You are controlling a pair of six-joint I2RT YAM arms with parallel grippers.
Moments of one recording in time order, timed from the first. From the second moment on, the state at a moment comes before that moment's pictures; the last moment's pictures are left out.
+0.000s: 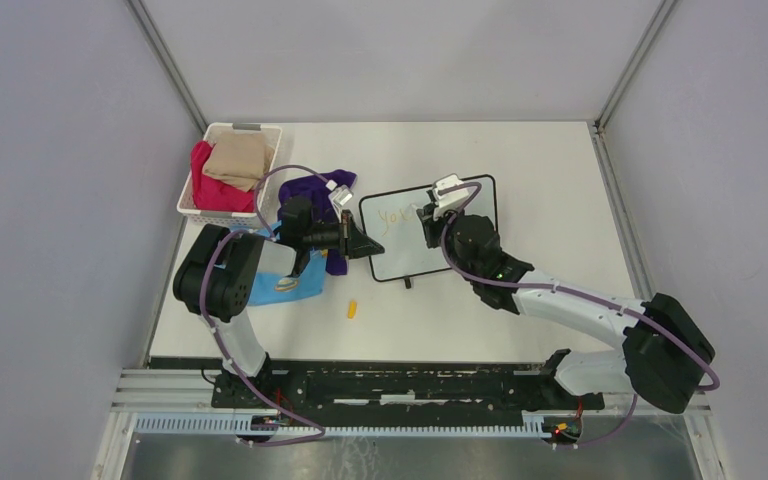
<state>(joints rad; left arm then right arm) -0.28 1.81 0.66 0.80 1.06 -0.40 0.83 1.28 0.72 0.43 0.37 0.03</state>
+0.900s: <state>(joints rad) -0.28 1.80 0.67 0.77 1.06 -0.38 0.78 1.12 0.62 0.39 0.41 0.06</state>
